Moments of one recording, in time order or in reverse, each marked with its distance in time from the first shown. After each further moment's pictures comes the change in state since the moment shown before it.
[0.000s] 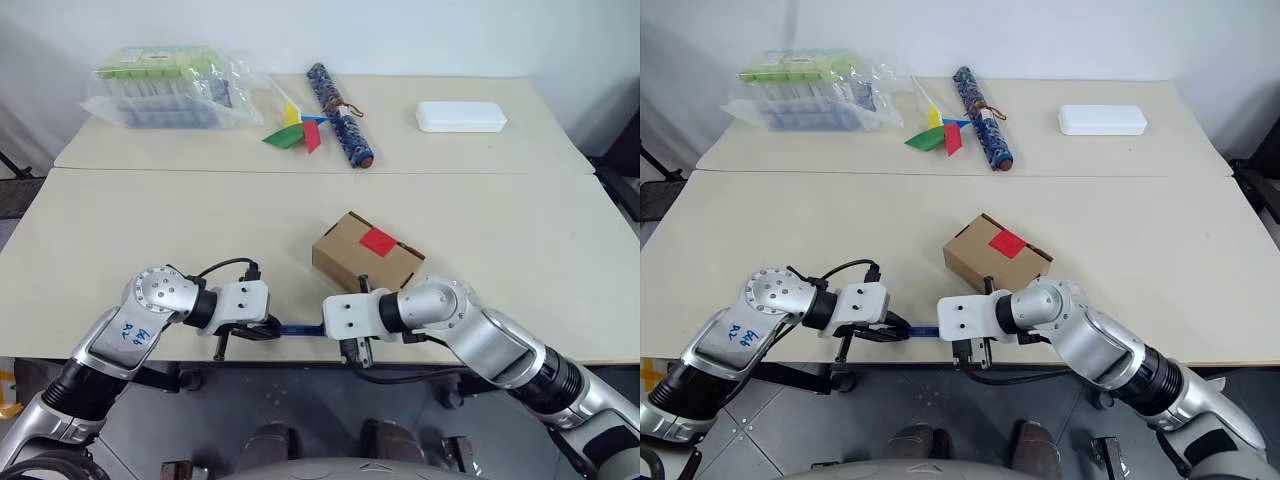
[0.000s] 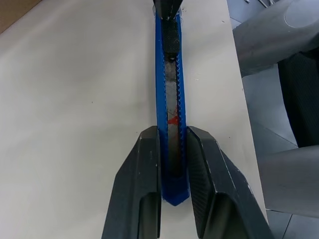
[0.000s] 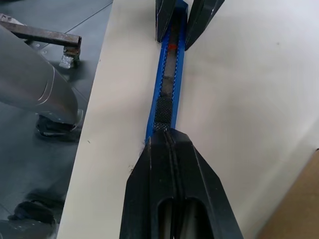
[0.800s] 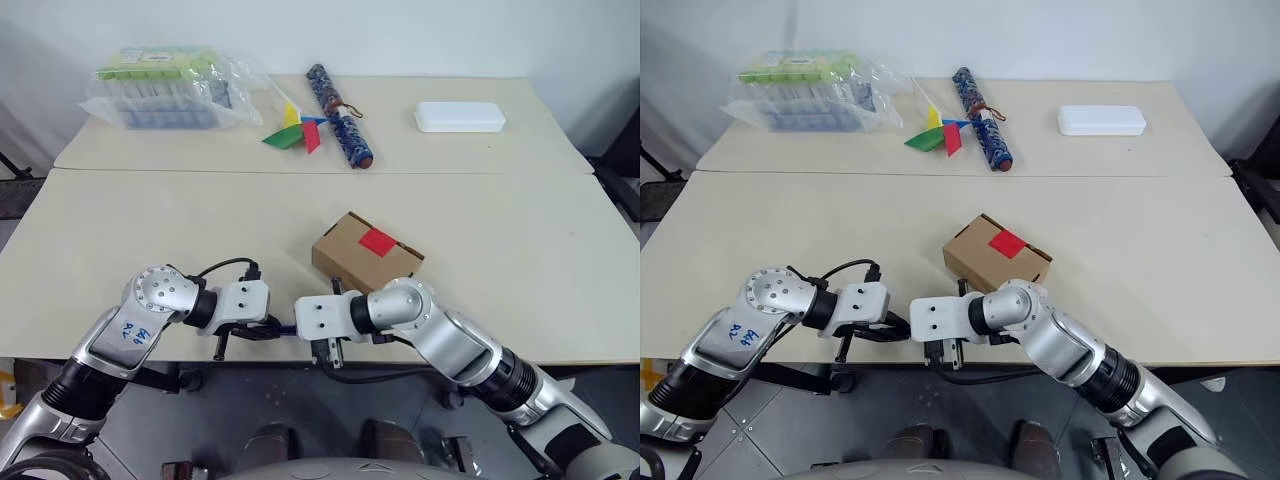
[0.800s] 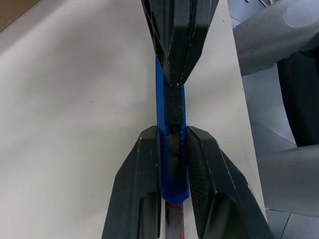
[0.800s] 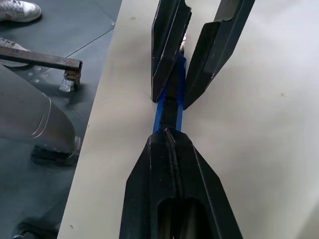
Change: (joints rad) left arm -0.006 0.002 -0.003 -0.001 0.001 0.009 -0.001; right arm -0.013 0.196 0.025 0.112 -0.066 -0.026 0.000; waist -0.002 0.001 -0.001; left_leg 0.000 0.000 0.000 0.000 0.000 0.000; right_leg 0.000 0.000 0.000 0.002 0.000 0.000
